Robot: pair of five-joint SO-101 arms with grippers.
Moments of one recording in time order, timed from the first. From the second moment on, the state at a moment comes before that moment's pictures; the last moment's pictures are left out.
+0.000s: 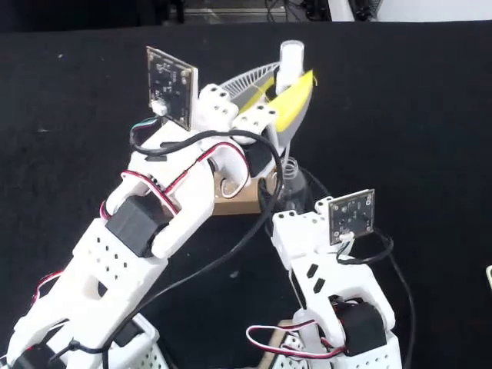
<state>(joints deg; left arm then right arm) 34.5 -40.0 17.5 26.2 14.4 -16.4 -103.1 75.9 51.9 -3.7</state>
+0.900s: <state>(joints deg) 34.8 -42.9 22.4 38.3 23.3 -16.5 -103.1 75.9 51.9 -3.7</state>
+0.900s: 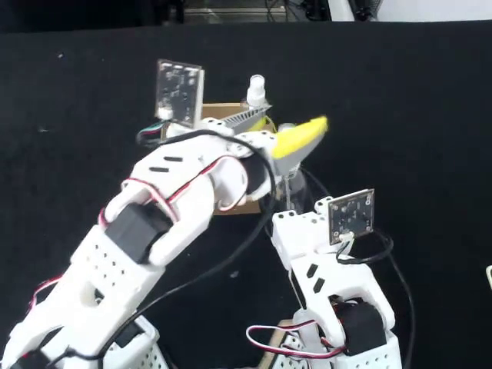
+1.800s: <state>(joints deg) 14.4 -74.2 32.7 49.3 23.3 -16.6 -103.1 79.3 19.0 -3.7</state>
